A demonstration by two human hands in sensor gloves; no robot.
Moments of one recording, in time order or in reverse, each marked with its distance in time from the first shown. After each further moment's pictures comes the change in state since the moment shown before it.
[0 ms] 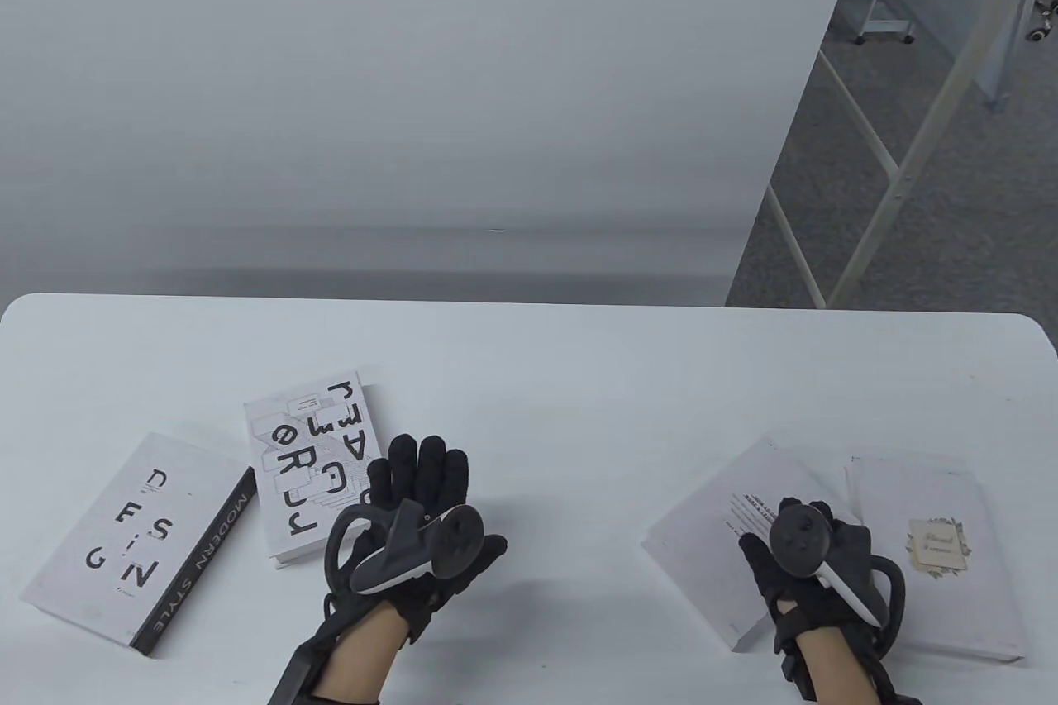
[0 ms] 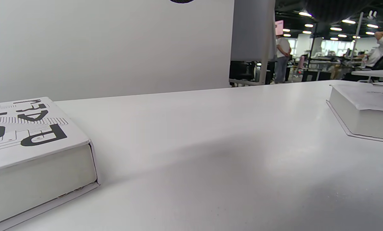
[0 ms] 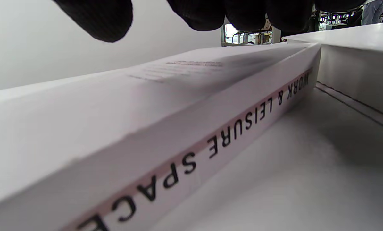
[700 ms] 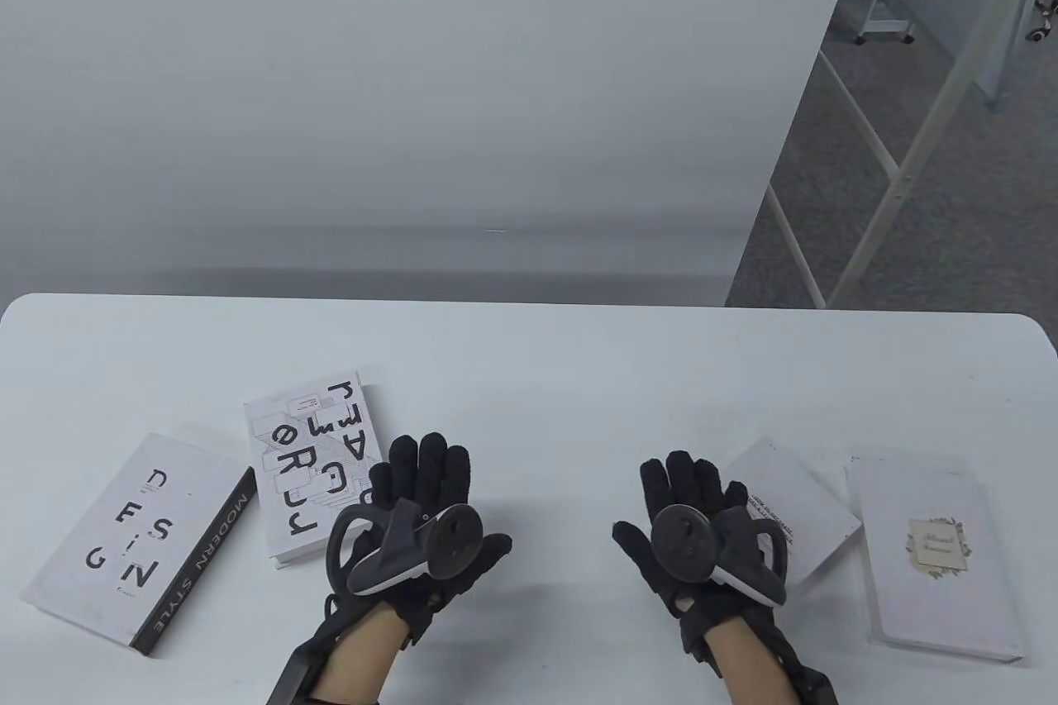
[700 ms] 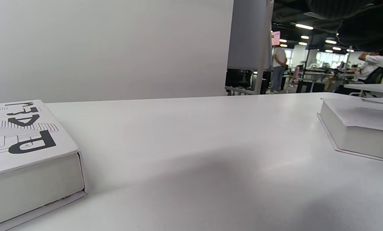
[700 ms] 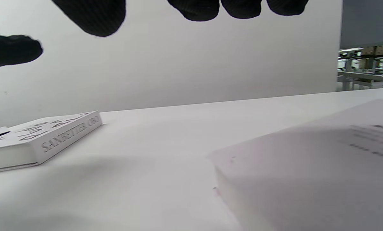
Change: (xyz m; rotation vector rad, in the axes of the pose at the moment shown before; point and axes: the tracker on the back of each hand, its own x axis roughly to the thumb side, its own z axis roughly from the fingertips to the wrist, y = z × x) left_hand -0.002 0.010 0.005 0.028 -0.004 0.057; right_hand 0.116 -0.038 0.025 -0.133 -0.395 -0.010
